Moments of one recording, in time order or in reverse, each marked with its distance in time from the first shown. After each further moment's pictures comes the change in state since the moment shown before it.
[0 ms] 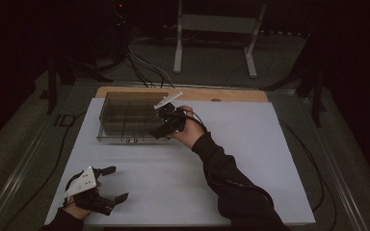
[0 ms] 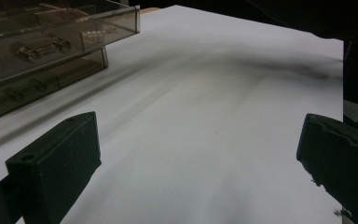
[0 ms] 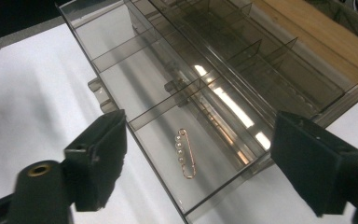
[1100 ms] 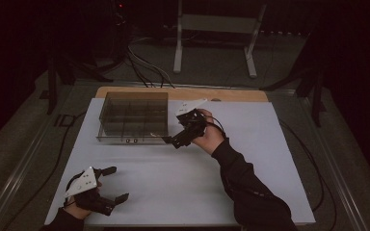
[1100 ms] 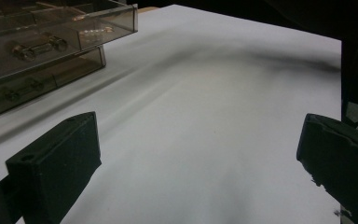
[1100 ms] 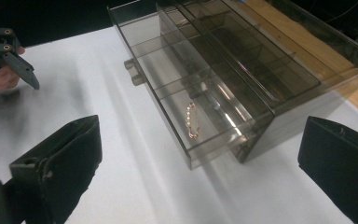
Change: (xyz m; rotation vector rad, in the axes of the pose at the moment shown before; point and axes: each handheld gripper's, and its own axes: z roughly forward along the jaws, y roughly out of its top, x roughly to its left) left arm 0.000 0.000 0.001 0.001 -0.006 0.000; right arm -0.011 -0.040 -0.046 -0.137 0.084 -0.097
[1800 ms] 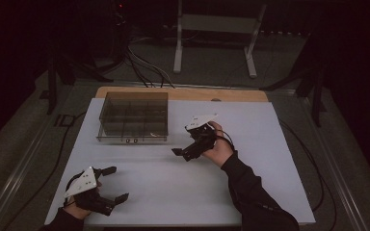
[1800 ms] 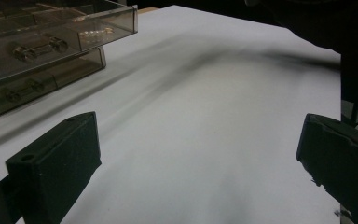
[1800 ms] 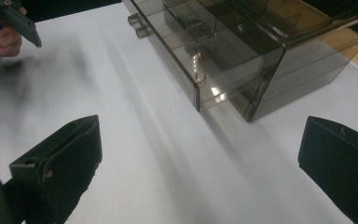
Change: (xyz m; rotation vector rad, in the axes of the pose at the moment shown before) left arm 0.000 0.000 0.000 -0.002 0.000 0.000; right arm 0.005 -0.049 -0.008 -0.005 0.009 0.019
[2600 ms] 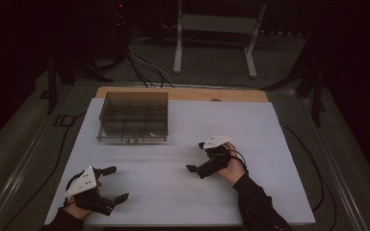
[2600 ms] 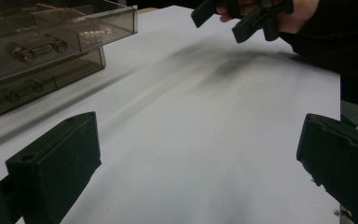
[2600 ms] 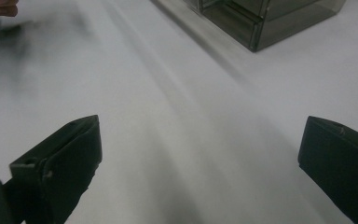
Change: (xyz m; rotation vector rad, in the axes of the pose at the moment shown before) left arm 0.000 0.000 0.000 0.002 -0.002 0.003; right arm 0.007 -0.077 -0.013 -0.028 -0.008 0.067
